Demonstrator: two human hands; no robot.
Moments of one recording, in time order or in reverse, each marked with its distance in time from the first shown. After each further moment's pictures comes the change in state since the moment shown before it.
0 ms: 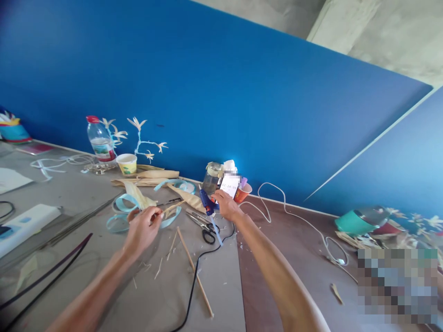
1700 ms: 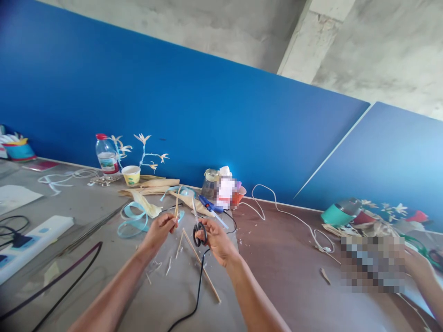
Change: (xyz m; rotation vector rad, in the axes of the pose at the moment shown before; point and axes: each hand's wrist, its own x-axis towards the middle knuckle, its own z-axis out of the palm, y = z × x) left_hand -0.003 0.011 0.001 -0.890 -0.338 -0.316; right_hand -0.027 -0.177 -0.006 1.205 0.146 0.776
